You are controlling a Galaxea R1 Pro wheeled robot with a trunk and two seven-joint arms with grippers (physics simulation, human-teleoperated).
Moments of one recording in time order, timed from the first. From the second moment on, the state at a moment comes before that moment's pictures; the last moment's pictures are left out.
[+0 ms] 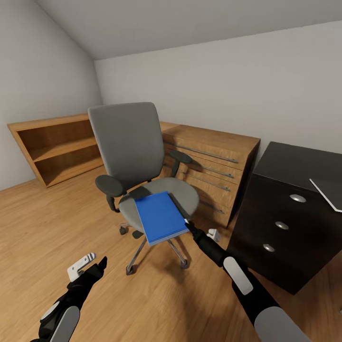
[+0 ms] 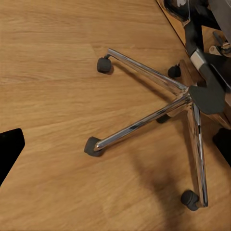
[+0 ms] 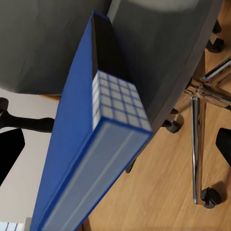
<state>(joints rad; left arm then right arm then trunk) -0.08 0.07 -0.01 -1.51 0.69 0.25 0.38 -0.57 0.01 0.18 -0.83 -1.04 0.29 0.36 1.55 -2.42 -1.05</state>
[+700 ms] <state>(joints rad) -0.08 0.07 -0.01 -1.51 0.69 0.25 0.38 -0.57 0.01 0.25 -0.82 -1.04 0.29 0.36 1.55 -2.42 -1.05</state>
